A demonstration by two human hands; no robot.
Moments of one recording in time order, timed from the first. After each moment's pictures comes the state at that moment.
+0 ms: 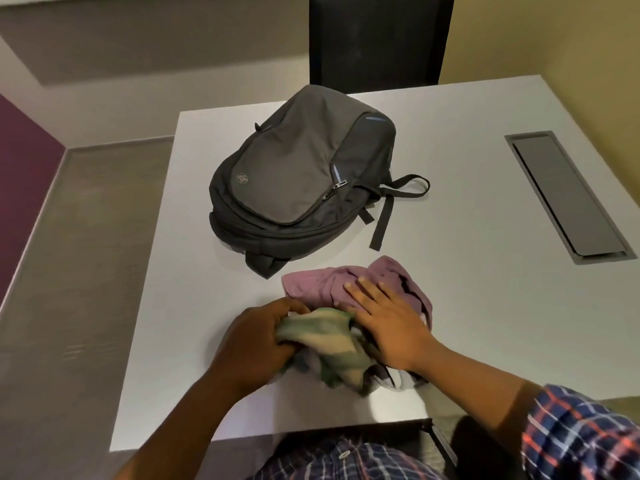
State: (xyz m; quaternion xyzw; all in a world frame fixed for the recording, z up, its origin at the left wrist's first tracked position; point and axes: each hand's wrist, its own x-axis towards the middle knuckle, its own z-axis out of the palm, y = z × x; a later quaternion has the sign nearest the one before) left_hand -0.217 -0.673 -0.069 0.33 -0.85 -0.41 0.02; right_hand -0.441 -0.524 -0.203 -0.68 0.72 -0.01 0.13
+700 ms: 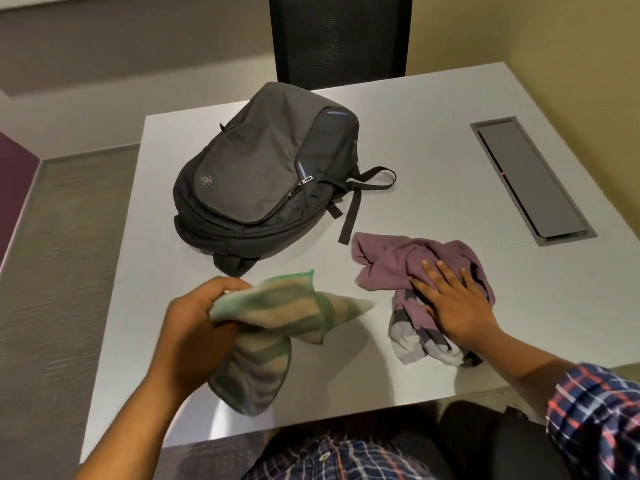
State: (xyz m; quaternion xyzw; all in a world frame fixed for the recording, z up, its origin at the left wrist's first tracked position) left_hand -0.235 -0.656 -0.025 0.37 -0.81 -0.43 0.15; right_hand -0.563 -0.410 -0.216 -0.49 0.85 0.11 0.12
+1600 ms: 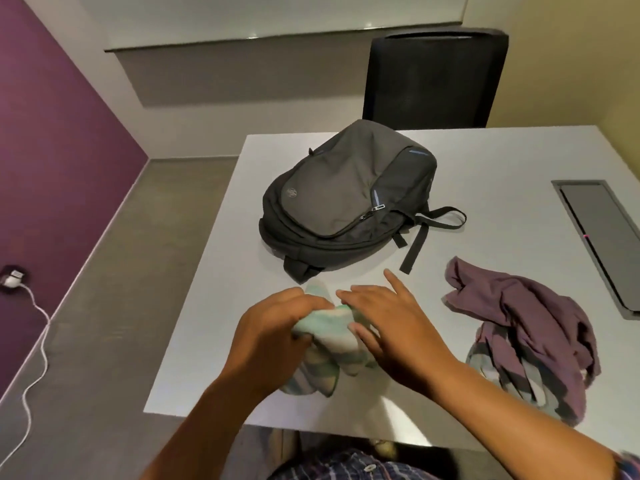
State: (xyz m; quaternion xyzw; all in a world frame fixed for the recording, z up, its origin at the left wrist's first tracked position) left_hand -0.201 -0.637 -0.012 0.31 -0.90 -0.25 0.18; right_hand -0.387 -0.538 -0.047 -0.70 0.68 -0.22 0.10
